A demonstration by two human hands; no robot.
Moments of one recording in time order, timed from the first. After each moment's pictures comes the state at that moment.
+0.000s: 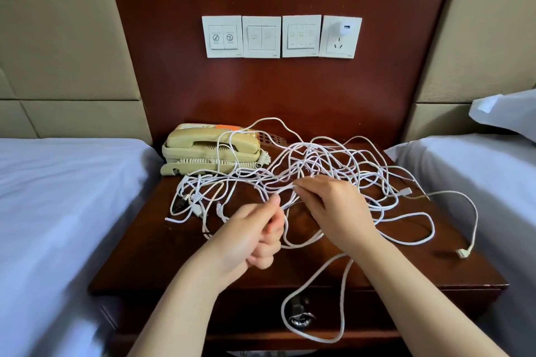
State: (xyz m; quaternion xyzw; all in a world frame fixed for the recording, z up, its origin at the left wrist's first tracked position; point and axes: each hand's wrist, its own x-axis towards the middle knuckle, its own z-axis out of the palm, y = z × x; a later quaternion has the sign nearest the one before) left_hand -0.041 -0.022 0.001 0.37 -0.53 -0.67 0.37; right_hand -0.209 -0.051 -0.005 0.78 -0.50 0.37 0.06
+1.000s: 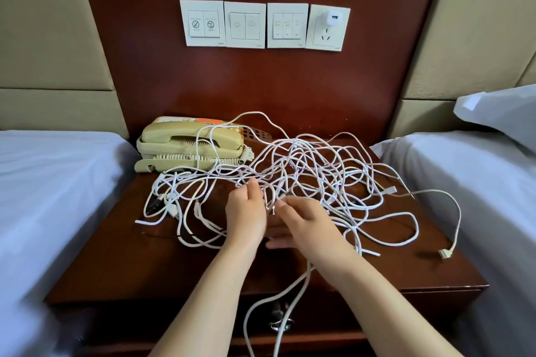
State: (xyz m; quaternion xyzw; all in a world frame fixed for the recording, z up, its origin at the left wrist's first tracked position) left_hand -0.094 -0.078 -0.026 0.59 -0.47 -0.36 0.55; right_hand -0.189 -0.031 -0.012 0.56 -0.47 0.45 -0.51
